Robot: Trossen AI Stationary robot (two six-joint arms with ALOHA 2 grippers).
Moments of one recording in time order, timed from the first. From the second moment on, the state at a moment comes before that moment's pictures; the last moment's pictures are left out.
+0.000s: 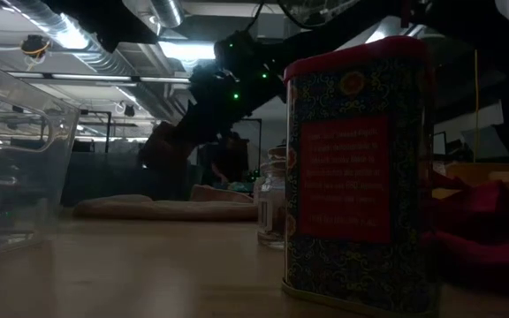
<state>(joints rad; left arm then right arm) -0.06 0.72 0.68 -0.34 -0.34 -0.07 -0.27 2.23 1.73 -0.06 -0.25 -0.11</state>
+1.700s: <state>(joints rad) -0.06 0.72 0.68 -1.16 0.07 -1.01 -0.10 1.98 2.25 -1.37 -0.01 -0.10</state>
